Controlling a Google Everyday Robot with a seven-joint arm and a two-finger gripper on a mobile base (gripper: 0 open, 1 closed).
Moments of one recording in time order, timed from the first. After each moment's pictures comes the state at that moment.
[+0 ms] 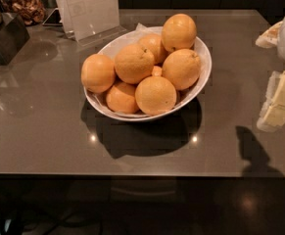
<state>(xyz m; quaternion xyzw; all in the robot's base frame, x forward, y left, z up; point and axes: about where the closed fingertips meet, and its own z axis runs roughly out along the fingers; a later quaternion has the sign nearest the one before) 0.438 -0.217 0.976 -0.60 0.78 -0.03 0.16</state>
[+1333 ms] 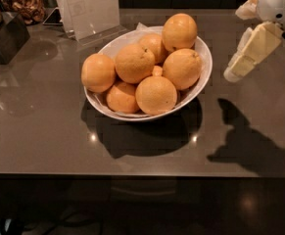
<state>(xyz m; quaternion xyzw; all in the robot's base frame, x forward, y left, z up) 0.528 -0.190 0.998 -0.57 0.78 0.05 0.26</state>
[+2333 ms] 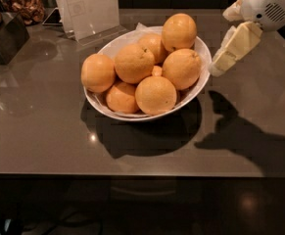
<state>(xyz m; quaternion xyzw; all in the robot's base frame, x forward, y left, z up) 0.557 -0.172 0.988 -0.55 0.78 0.08 0.29</state>
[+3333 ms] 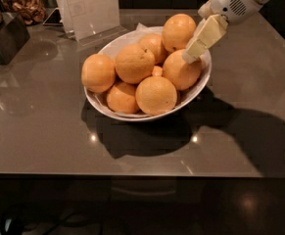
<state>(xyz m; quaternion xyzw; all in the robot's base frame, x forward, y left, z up) 0.613 -0.127 0.976 -0.55 0.77 0.13 0.30</state>
